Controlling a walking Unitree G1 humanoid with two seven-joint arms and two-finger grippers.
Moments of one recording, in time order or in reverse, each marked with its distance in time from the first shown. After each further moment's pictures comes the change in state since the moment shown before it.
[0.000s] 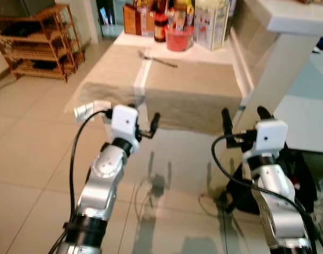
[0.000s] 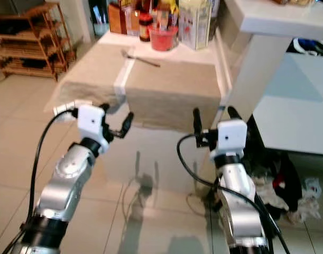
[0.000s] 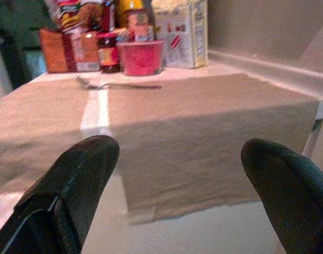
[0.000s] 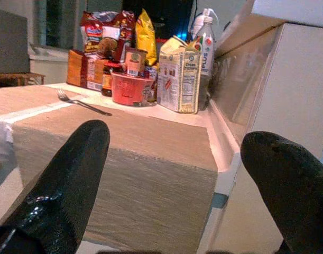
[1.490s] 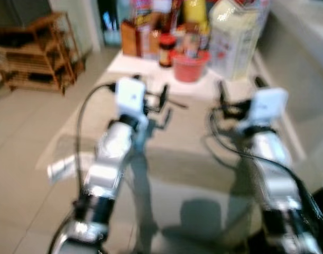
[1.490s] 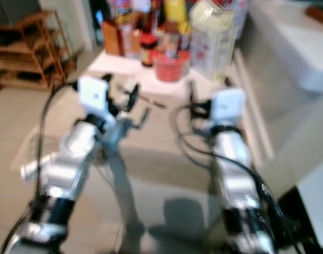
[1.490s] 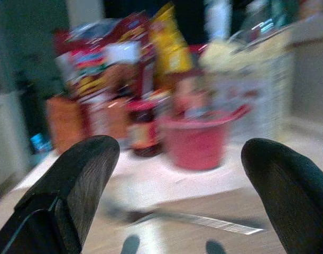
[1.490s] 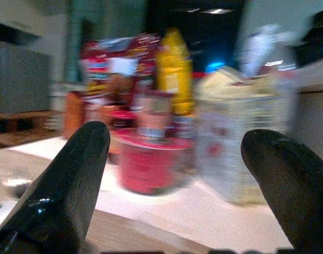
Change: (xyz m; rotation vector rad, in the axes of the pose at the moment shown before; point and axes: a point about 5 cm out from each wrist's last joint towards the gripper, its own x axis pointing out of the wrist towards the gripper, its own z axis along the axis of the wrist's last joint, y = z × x) left arm 0.027 0.005 0.045 0.032 -0.166 0.038; right arm 0.062 0.017 0.037 0.045 -0.137 0.118
